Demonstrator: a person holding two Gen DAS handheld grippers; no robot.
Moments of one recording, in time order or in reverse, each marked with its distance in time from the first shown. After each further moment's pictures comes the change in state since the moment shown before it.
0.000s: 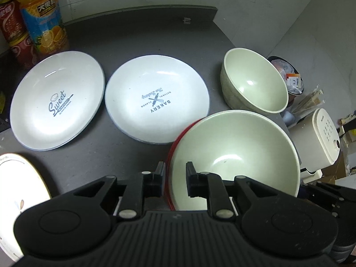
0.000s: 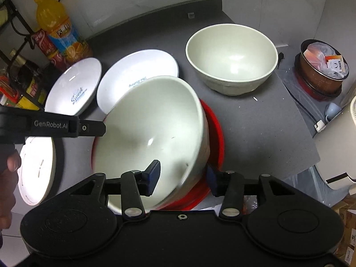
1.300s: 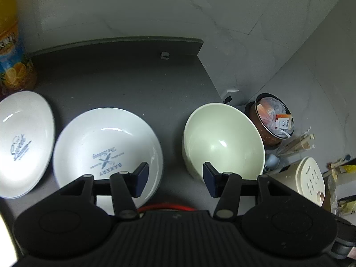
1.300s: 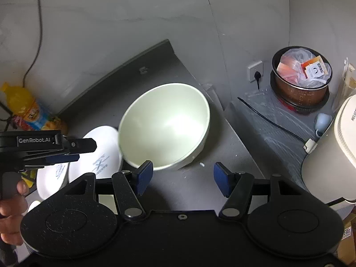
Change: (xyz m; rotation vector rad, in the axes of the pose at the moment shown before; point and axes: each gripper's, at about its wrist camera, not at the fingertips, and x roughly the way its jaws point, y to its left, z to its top) left arm 0.038 -0.062 0.087 -0.094 -0.099 -0.056; right arm 0.012 -0.112 0.060 0.203 -0.174 0.048
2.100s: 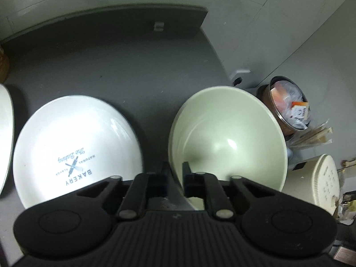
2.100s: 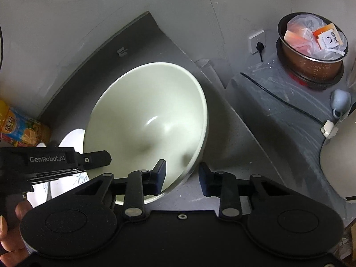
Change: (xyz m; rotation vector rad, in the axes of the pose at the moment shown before) left arm 0.080 -0.023 0.012 -0.018 0.122 0.047; right arm 0.074 -0.014 0.017 0.089 0.127 0.009
